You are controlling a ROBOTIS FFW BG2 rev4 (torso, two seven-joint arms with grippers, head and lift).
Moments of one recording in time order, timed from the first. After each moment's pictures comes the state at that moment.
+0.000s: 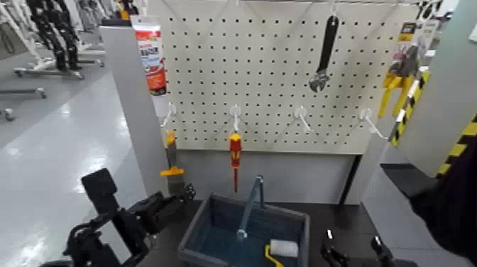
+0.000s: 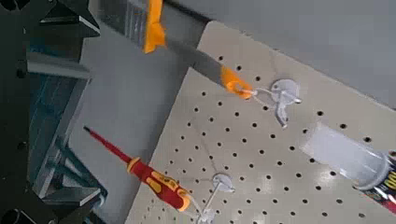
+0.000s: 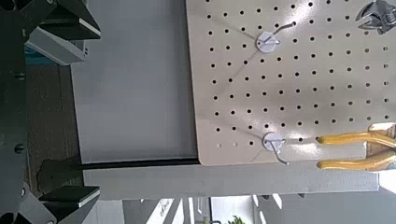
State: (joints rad) left arm 0.05 0.25 -0.04 -1.87 0.85 0.51 -0.11; right arm 0.32 0.00 0.01 -1.64 -0.07 -0.26 -0.10
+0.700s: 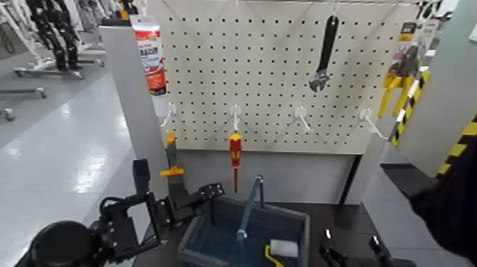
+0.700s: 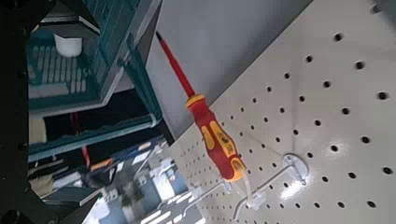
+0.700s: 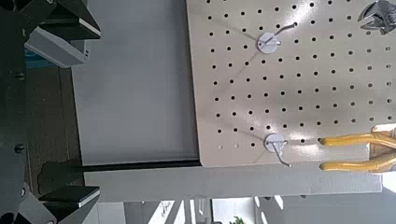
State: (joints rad) left arm -0.26 0.37 -0.22 -1.51 1.38 0.83 -0.25; right arm 0.31 0.00 0.02 -1.64 -0.08 -0.26 -0.10
